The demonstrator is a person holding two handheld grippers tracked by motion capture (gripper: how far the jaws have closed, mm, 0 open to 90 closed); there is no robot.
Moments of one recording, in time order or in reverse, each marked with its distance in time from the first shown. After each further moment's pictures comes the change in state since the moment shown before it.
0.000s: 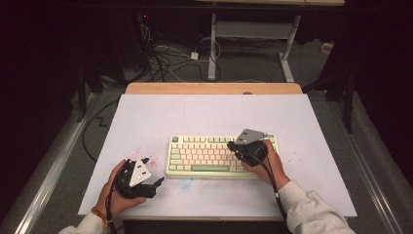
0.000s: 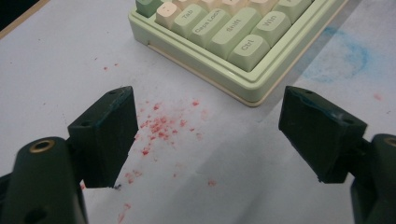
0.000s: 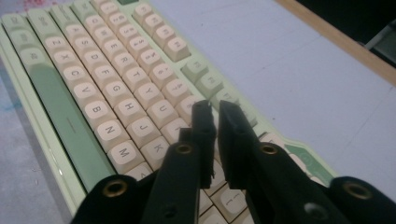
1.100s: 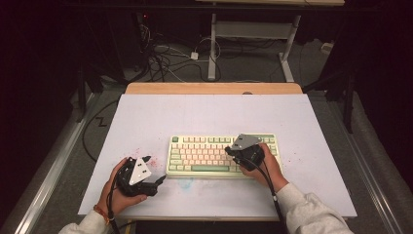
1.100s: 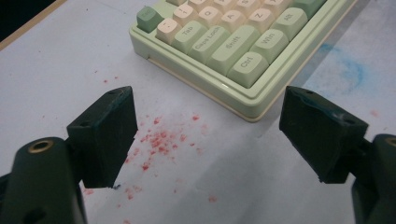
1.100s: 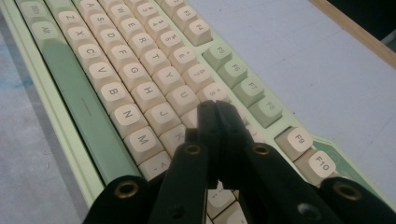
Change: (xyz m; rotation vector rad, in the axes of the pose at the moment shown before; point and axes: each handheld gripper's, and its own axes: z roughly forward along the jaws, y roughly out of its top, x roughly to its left) left arm 0.002 0.003 0.001 -0.030 -0.008 -0.004; right arm 0.013 -0.004 0.011 0.050 0.024 -0.053
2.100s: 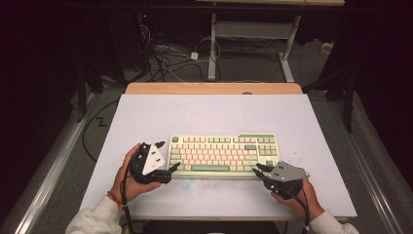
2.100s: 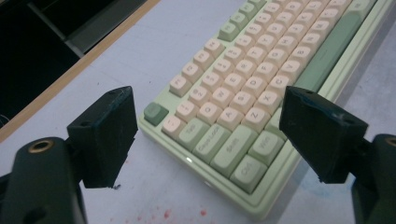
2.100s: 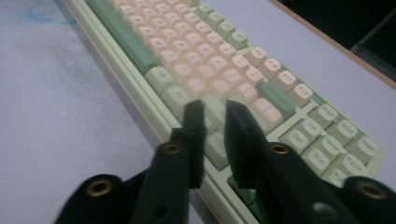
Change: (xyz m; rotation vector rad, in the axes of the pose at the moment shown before) left arm -0.003 0.046 0.005 -0.112 0.014 0.064; right arm 0.013 -0.082 -0.082 -0.120 -0.062 -0.015
